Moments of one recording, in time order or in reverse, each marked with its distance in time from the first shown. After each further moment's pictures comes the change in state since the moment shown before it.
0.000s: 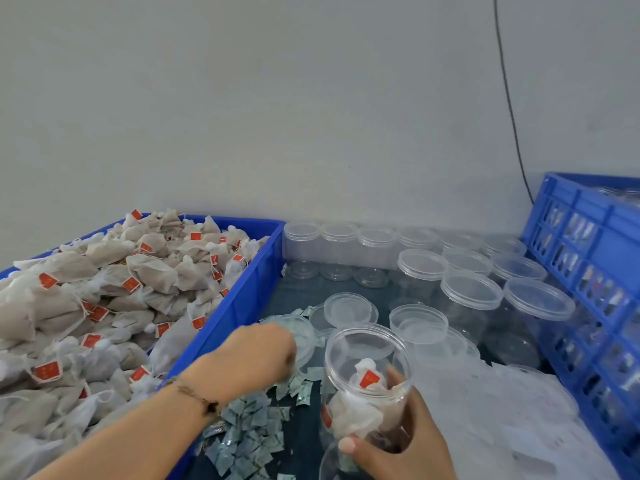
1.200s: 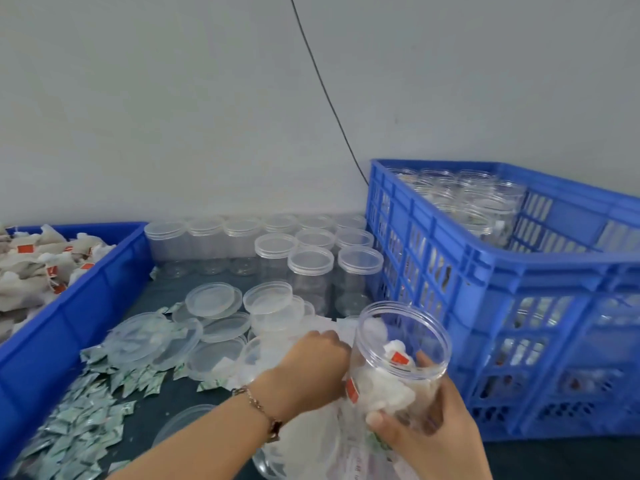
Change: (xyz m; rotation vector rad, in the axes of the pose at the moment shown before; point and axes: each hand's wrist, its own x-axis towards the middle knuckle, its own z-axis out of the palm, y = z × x) left_hand 0.017 0.250 -0.003 0.022 0.265 0.595; right_hand -0.102 -0.028 -0.167 -0.045 0.491 -0.106
